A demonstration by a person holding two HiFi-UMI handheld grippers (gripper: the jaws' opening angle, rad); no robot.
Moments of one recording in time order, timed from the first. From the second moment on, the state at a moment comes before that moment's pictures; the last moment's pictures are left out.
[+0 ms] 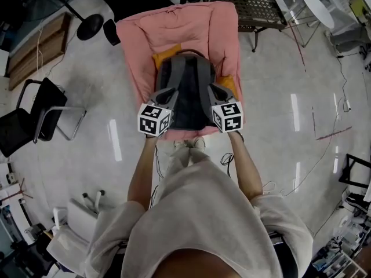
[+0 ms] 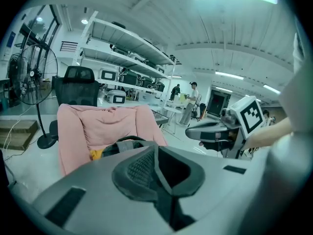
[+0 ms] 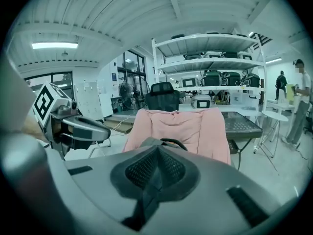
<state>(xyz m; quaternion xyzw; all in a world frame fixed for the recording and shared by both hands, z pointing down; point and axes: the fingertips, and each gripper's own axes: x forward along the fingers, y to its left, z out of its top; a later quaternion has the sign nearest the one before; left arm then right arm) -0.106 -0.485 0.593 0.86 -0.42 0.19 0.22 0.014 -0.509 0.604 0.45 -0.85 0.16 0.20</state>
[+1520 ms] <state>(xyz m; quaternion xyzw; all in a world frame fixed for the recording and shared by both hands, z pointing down) -0.125 -0.534 0.461 0.88 -0.44 0.12 0.11 0.026 -0.540 0.476 0.48 -0.86 0.07 0.14</state>
